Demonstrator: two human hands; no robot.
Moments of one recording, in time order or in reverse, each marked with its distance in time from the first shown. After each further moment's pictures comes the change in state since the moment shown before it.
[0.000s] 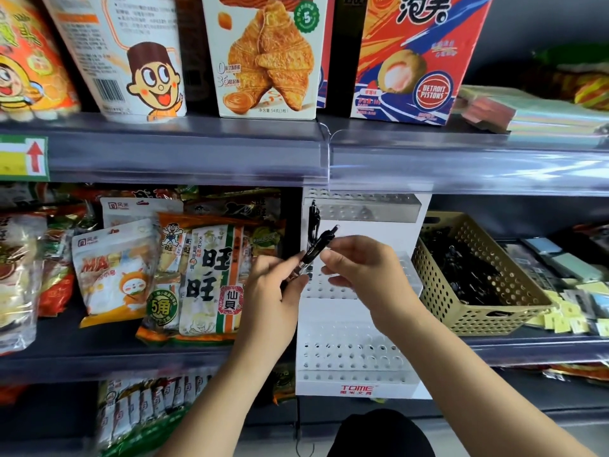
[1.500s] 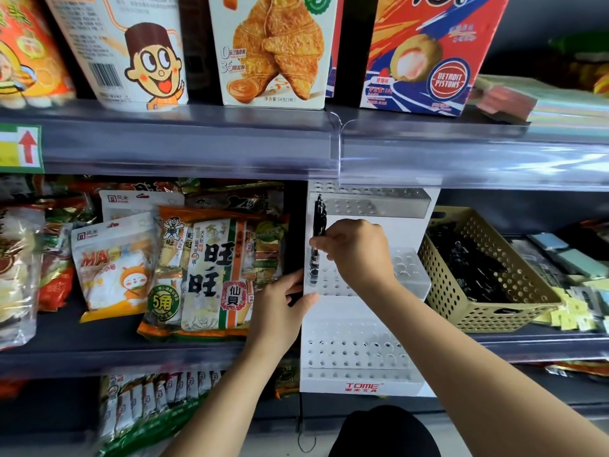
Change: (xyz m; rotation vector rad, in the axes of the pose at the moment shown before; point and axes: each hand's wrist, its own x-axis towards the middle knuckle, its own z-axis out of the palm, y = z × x) left_hand -0.010 -0.045 0.028 -0.211 -0.270 -0.306; right_hand 0.046 0.011 0.017 -0.635 0.143 -0.219
